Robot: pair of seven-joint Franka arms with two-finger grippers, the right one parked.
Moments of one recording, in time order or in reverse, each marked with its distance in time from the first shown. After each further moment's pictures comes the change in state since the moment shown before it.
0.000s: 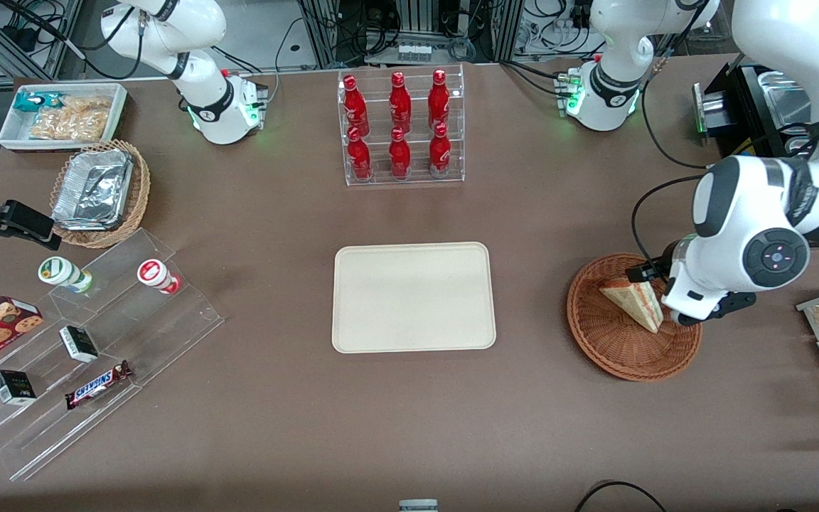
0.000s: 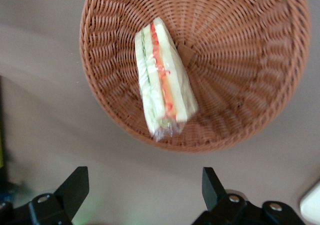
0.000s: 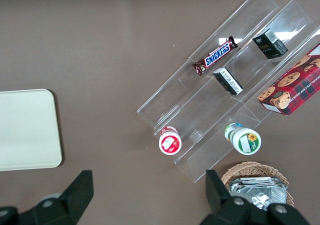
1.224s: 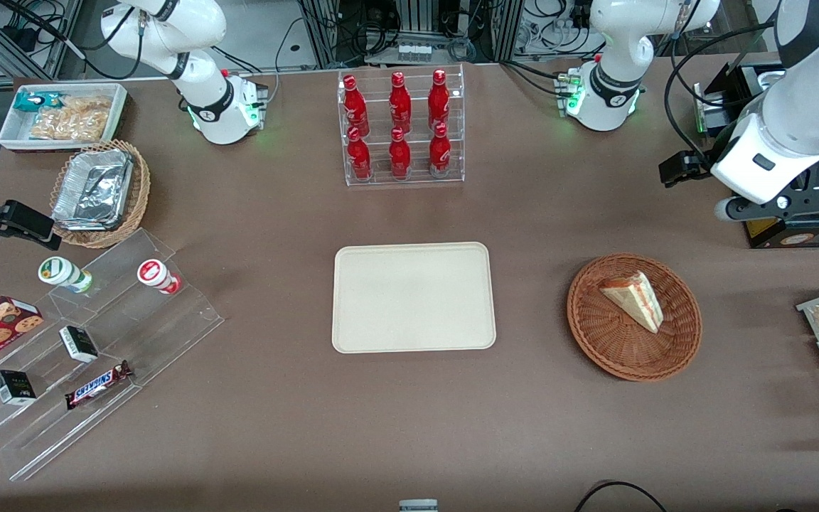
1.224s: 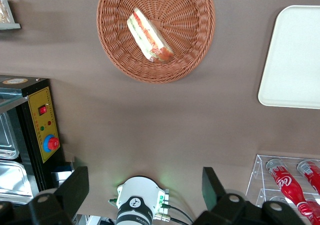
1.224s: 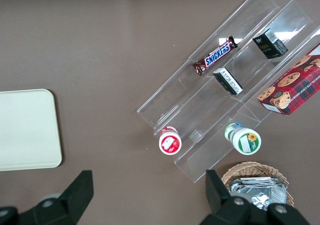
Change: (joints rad) arm -0.017 -0.243 -0.056 0.349 -0.062 -0.532 0.299
